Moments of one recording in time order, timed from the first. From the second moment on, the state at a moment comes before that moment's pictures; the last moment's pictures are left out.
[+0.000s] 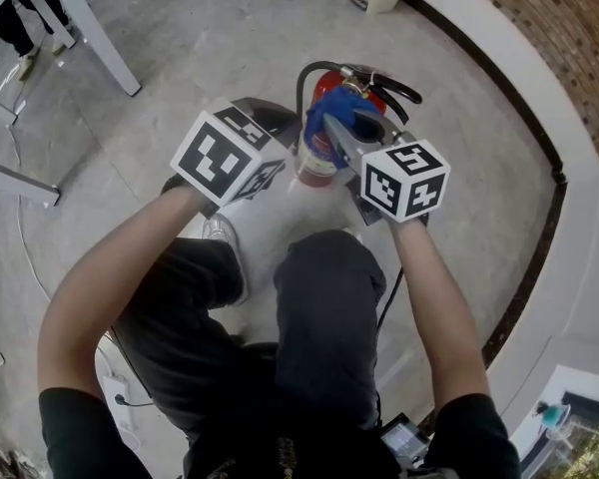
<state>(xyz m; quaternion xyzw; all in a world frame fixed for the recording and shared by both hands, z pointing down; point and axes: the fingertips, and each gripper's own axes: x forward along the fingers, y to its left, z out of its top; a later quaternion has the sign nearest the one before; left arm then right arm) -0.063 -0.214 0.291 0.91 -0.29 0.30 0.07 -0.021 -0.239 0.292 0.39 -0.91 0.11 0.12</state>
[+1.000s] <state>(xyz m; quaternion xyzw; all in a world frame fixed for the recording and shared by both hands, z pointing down) -0.097 -0.219 0.291 0.91 -0.30 0.27 0.08 -0.041 -0.238 0.315 0.44 -0.87 0.15 0.17</state>
